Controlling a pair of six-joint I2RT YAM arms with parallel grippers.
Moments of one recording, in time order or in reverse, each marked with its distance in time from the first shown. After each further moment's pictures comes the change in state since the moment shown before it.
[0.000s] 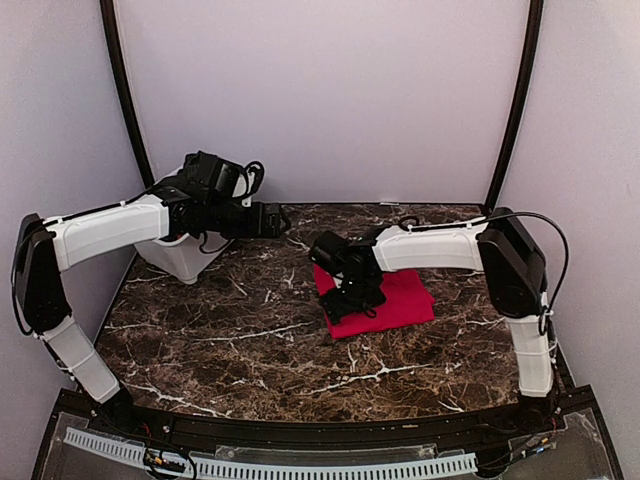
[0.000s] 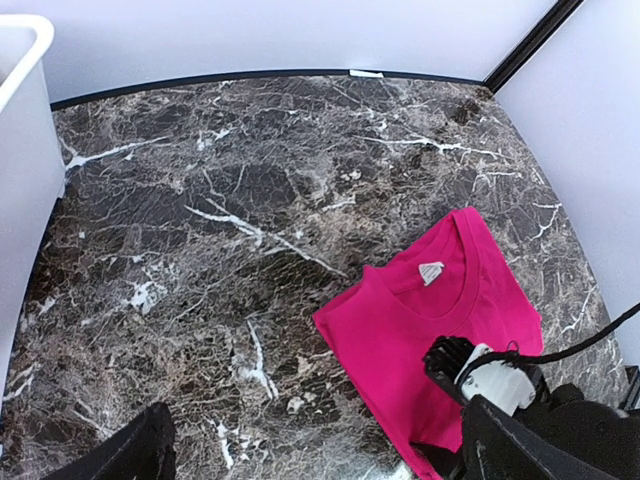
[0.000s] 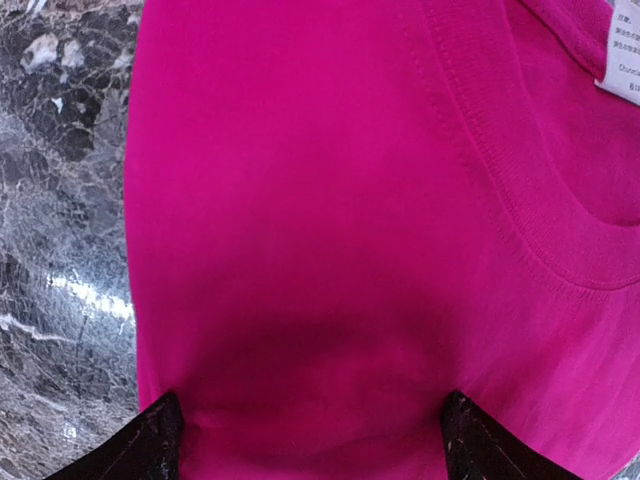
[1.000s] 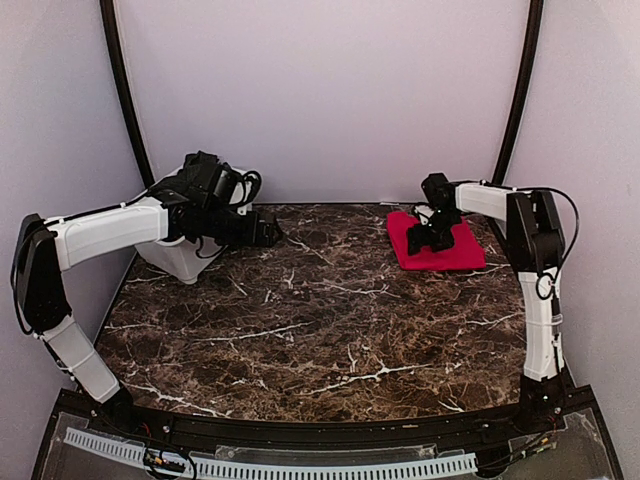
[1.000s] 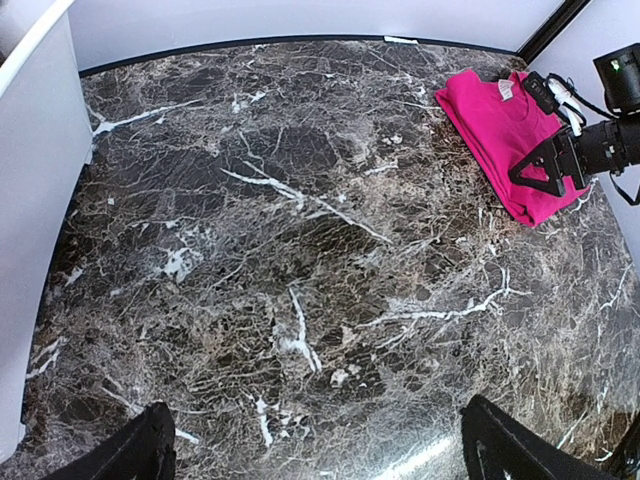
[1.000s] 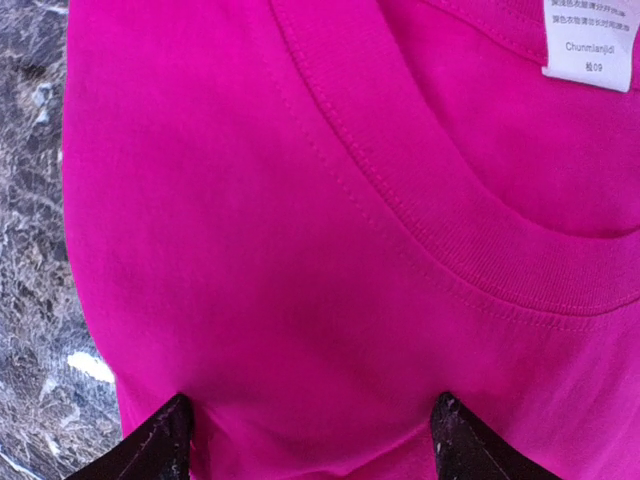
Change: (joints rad) left arm 0.026 0.000 -0.039 -0.052 -0.042 0.048; right arm -0.674 0.122 0.183 0.075 -0.251 -0.430
